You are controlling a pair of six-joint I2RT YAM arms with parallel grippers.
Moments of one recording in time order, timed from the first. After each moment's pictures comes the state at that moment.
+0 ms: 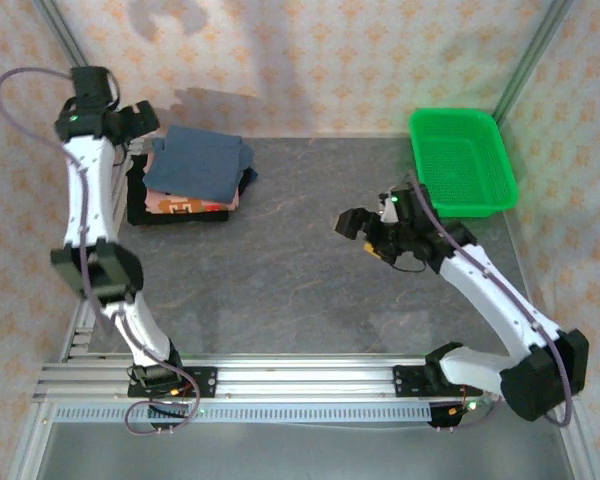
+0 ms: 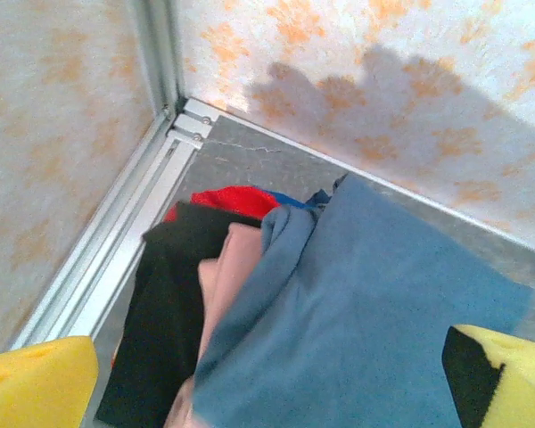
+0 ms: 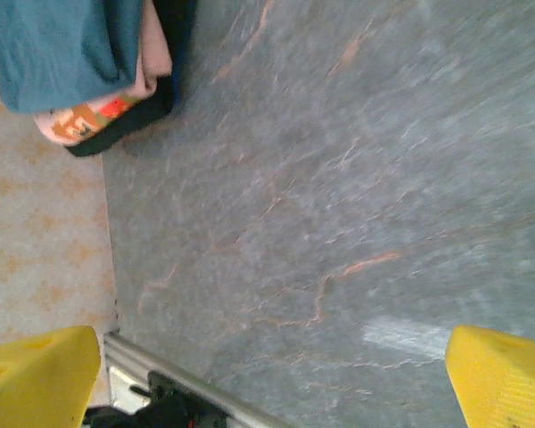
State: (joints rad) left arm 0.28 1.79 2.06 -0.97 -0.02 -0.28; right arm 0.41 1.14 1.03 -0.70 -0.39 0.80
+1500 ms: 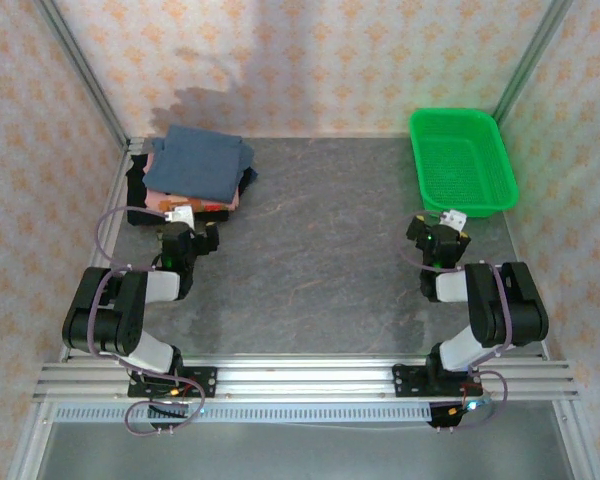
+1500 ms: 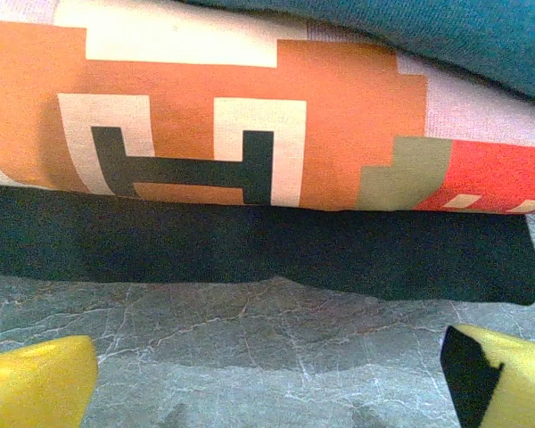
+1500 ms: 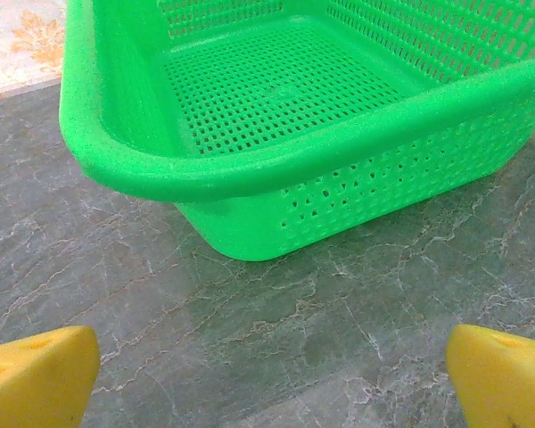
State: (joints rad) left arm -0.02 1.51 0.40 0.63 -0.20 -0.09; right arm 0.02 1.55 0.36 0.80 0.32 0.24
